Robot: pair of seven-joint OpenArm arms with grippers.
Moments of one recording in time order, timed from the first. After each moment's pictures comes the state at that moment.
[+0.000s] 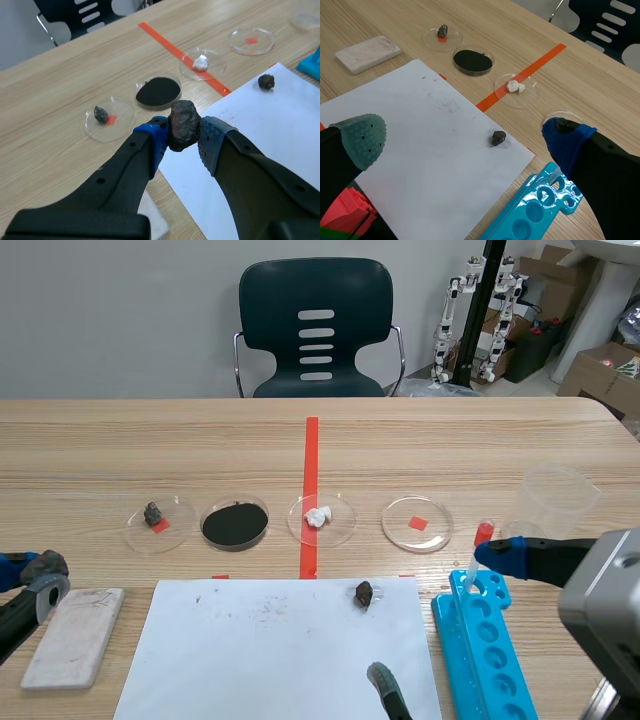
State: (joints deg) left arm 54.0 -35.6 -11.6 109.3 -12.0 -22.1 -23.2; right arm -56.5 30.6 -3.1 120.7 -3.7 16.1 18.9
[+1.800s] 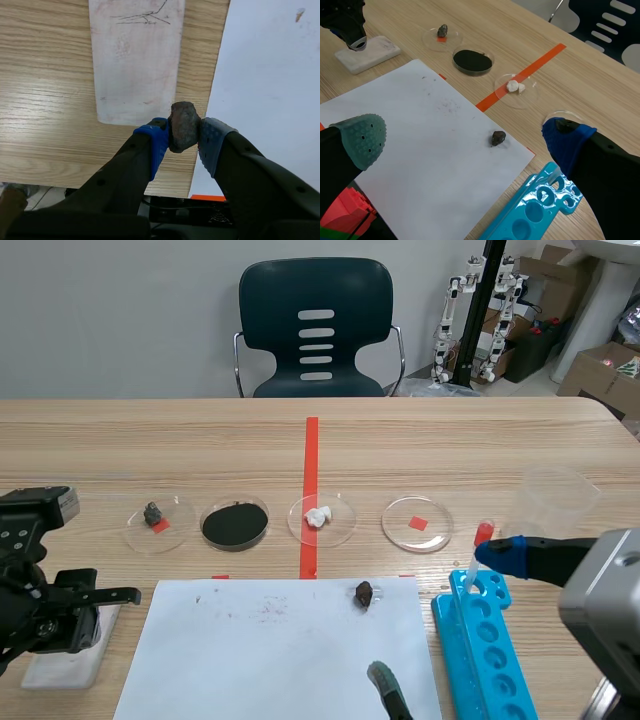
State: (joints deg) left arm 12.8 -26.3 5.8 104.2 -25.0 18.7 72.0; right arm -56.5 30.6 -3.1 120.7 -3.7 16.1 18.9
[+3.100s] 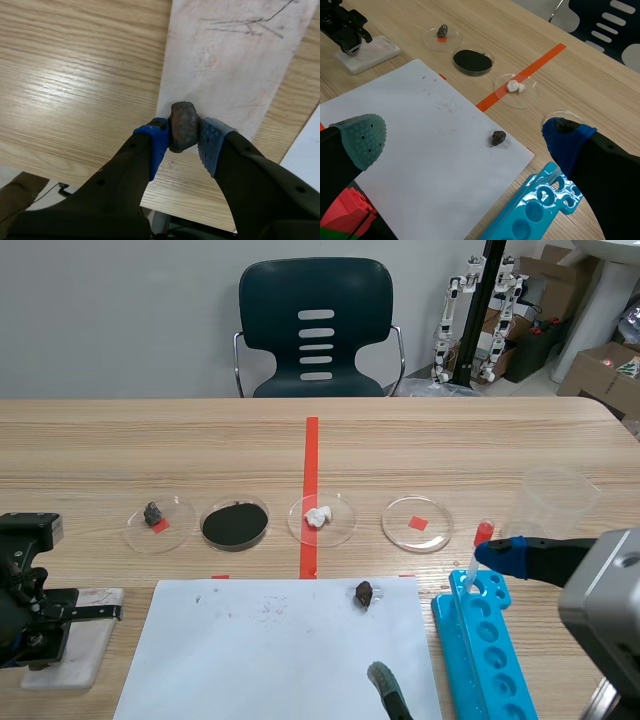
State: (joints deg) left arm 7.9 -23.5 5.8 91.2 -14.0 18.5 72.3; right arm -56.5 30.6 -3.1 120.7 -3.7 16.1 18.9
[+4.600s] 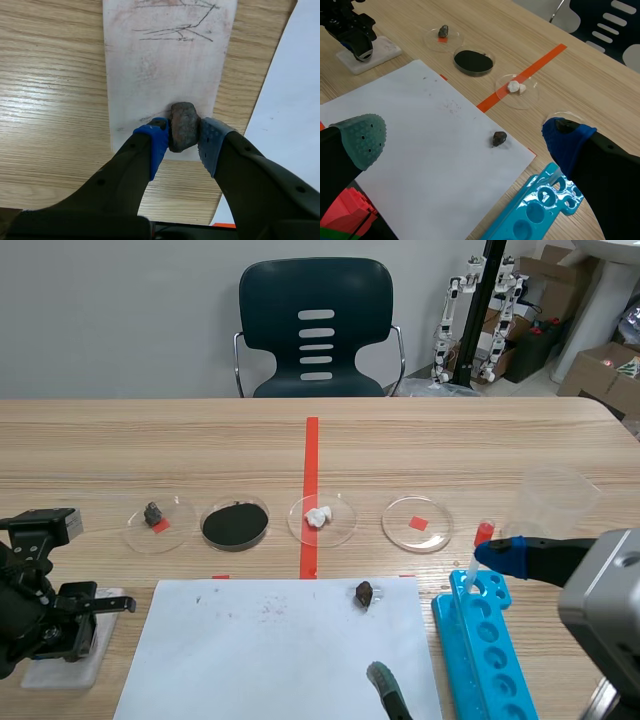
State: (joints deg) left arm 7.2 -24.3 5.0 89.8 -26.2 10.8 68.8; right arm -56.5 30.6 -3.1 120.7 -3.7 16.2 18.9
